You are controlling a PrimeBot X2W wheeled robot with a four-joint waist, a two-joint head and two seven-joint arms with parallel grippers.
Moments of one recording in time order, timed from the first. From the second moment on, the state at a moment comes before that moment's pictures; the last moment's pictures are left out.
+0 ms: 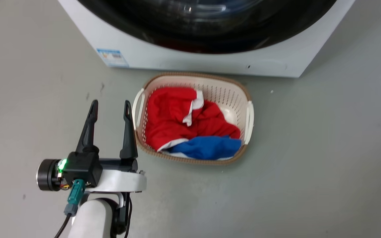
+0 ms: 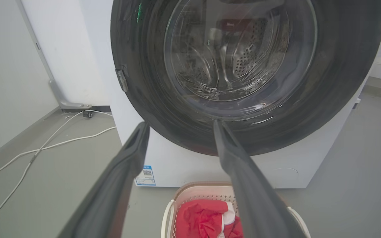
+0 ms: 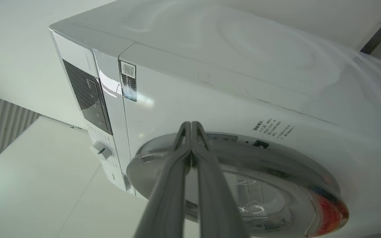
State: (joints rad) left arm -0.19 0.05 -0.12 -0.01 -0.07 0.09 -0.26; right arm -0.76 -0.44 -0.21 0.36 1.69 0.13 0.31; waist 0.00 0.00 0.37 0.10
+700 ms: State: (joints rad) left arm -0.26 0.05 -0.16 -0.03 -0.11 0.12 -0.26; right arm -1.14 -0.50 0.04 0.54 1.50 0.13 0.43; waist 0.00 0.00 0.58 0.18
